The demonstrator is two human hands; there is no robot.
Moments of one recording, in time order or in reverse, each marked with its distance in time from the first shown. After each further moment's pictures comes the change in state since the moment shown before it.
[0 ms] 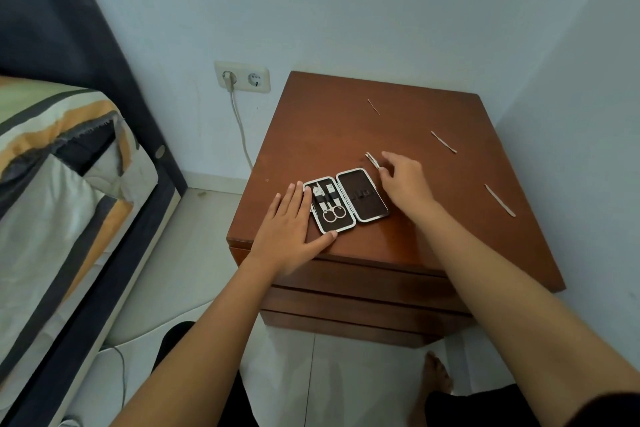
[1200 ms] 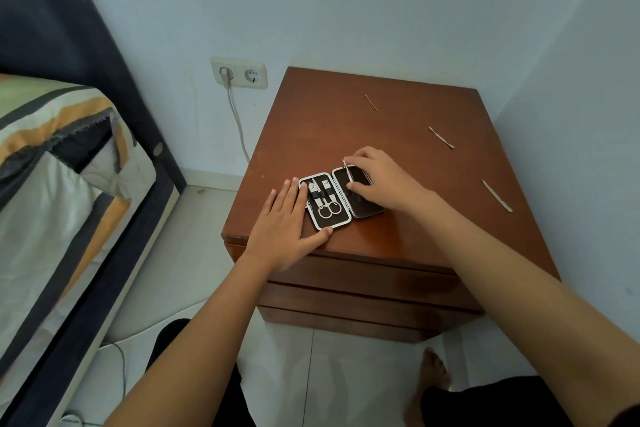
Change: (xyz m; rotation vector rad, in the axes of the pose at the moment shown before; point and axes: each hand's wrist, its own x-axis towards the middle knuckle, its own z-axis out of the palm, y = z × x) left_hand 0.001 -0.001 0.004 0.043 0.018 -0.011; right_hand -0.004 -0.016 -0.007 -0.180 -0.305 -0.372
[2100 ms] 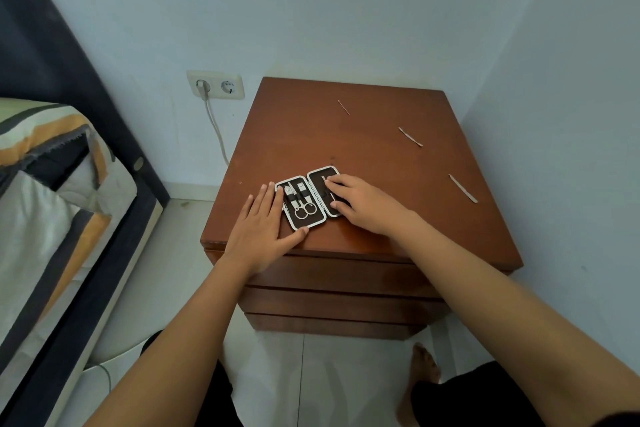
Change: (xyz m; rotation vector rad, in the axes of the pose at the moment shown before) left_hand 0.001 -0.001 0.003 0.029 -0.012 -0.018; right_hand -0.040 0.006 0.016 -0.078 -0.045 -0.092
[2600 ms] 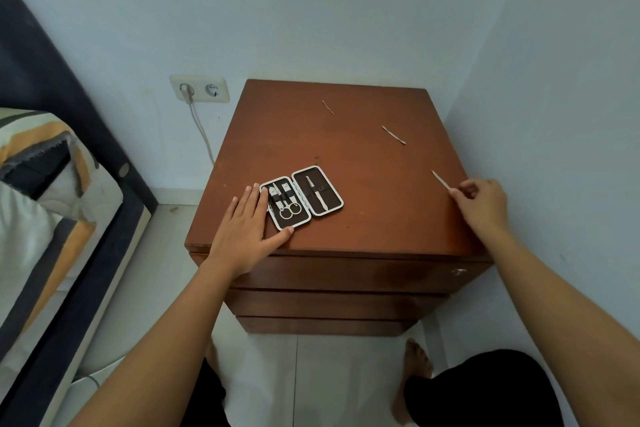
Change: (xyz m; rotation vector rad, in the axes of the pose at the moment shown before) left_hand 0.001 0.000 0.000 -0.007 0.004 0.002; right_hand -0.113 0.132 -0.028 0.285 0.644 0.850
